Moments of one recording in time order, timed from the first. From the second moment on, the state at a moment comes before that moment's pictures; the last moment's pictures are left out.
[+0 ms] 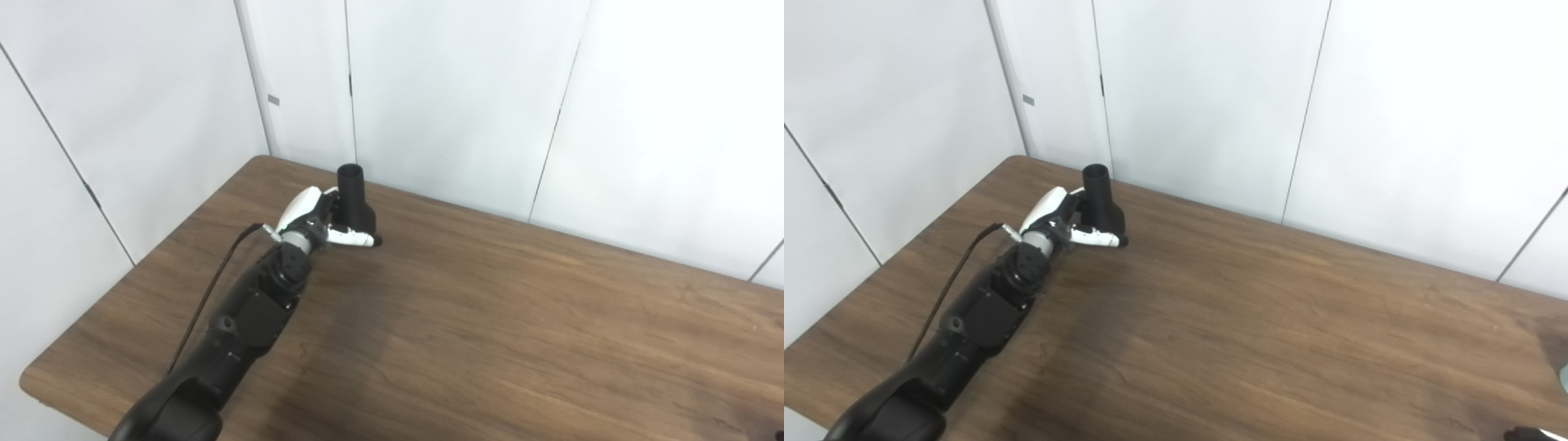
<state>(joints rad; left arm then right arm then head) -0.51 0.49 -0.14 0.40 0.41 0.38 -0.01 0.12 -0.16 -0.20 -0.11 0.03 -0.09 -0.04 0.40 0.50</state>
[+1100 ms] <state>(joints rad) -0.49 0.43 -0.16 0.65 0.53 -0.06 0.38 0.13 -0.17 -0.21 -0.14 0.02 -0.08 -0.03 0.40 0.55</state>
